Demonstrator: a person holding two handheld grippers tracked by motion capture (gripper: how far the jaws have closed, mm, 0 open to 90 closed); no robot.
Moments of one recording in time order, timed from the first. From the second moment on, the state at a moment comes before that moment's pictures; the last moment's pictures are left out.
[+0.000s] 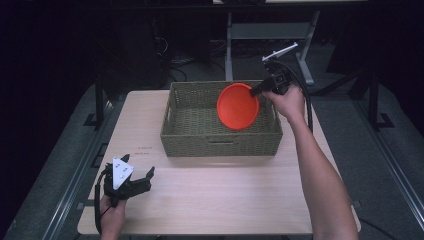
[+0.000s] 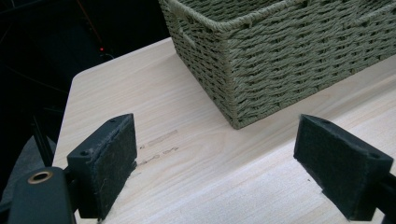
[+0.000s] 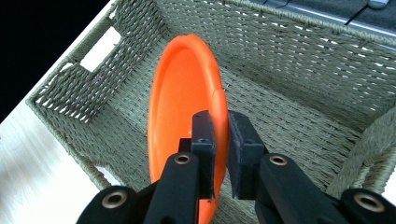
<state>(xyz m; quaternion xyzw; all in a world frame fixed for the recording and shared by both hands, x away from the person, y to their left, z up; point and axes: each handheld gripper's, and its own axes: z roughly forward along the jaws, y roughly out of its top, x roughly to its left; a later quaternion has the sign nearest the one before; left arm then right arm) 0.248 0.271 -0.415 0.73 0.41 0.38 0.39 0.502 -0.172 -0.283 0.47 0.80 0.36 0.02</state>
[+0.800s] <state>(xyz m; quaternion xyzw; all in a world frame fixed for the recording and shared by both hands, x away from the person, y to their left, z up) 0.247 0.270 -0.415 0.74 0.41 0.38 0.39 0.504 -0.170 -0.308 0.49 0.81 0.33 0.01</state>
